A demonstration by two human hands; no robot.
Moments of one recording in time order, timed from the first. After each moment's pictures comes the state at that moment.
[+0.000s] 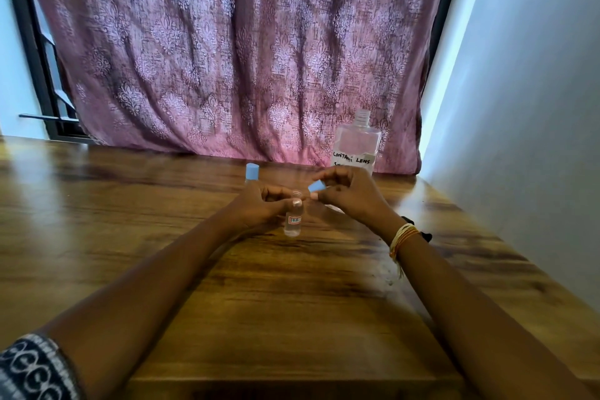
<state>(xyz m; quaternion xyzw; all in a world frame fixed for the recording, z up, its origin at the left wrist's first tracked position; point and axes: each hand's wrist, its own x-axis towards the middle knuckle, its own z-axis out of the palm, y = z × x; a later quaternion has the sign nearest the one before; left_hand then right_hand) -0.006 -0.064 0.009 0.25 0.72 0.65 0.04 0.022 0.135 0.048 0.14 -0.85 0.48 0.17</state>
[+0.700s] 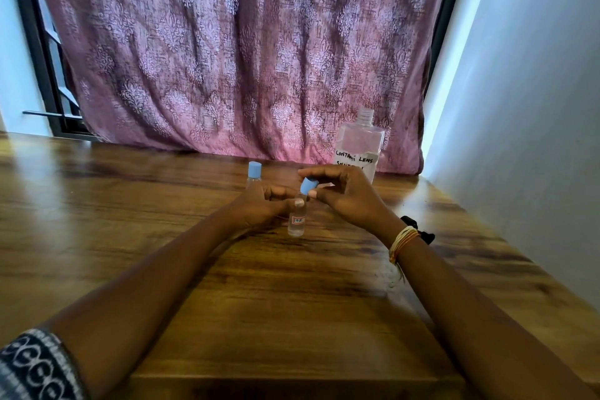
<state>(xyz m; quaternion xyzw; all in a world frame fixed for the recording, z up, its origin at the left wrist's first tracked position) -0.010 -0.065 0.006 0.25 0.70 0.66 0.08 0.035 0.123 0.053 0.27 -0.83 0.45 0.18</state>
